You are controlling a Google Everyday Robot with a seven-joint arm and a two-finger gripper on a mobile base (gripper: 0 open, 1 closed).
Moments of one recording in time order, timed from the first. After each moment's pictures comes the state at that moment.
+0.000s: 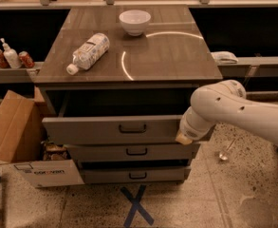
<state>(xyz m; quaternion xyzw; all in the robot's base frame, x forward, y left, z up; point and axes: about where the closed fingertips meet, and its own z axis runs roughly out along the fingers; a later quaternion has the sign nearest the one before) 0.553 -0.167 0.629 -0.54 0.83 0.00 0.15</state>
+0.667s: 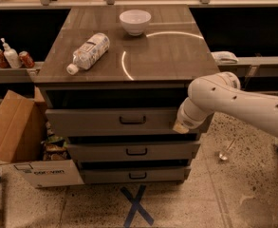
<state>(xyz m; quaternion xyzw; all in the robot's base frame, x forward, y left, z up) 0.599 -0.162 0.628 -0.54 0.83 -0.01 0.17</state>
